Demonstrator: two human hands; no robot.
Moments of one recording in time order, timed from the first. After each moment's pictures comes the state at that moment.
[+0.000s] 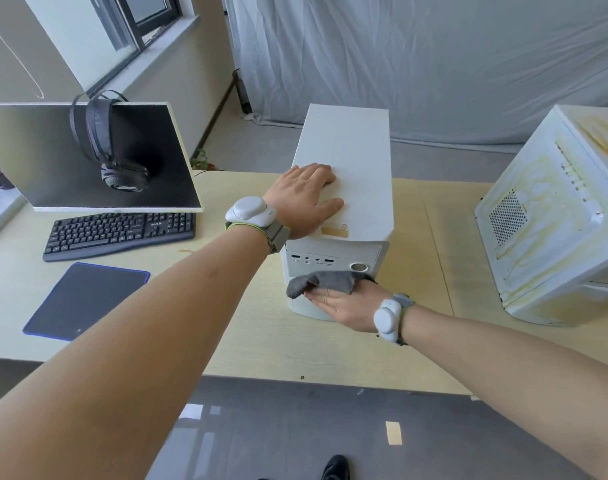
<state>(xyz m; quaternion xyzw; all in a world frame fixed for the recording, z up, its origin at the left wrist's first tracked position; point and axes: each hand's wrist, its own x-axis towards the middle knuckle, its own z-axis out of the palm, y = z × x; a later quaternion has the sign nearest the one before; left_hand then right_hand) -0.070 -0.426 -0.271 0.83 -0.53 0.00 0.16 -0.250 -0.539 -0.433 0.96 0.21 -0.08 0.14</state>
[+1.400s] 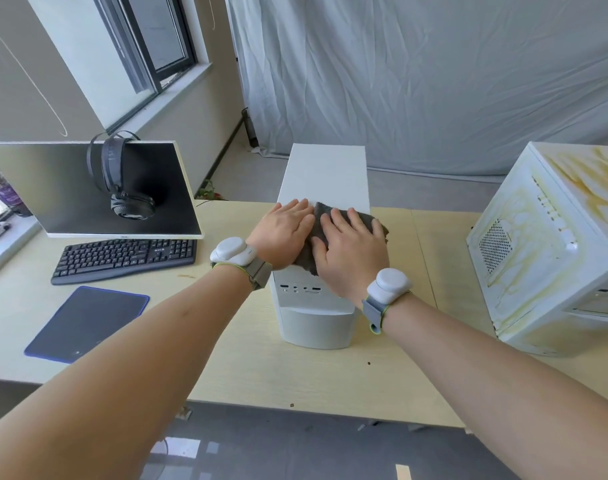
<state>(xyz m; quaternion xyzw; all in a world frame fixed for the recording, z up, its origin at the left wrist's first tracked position) -0.088 -0.418 -0.270 0.85 -0.48 -0.04 0.21 -0.219 -0.522 -0.286 0.96 -0.22 0.17 0.00</state>
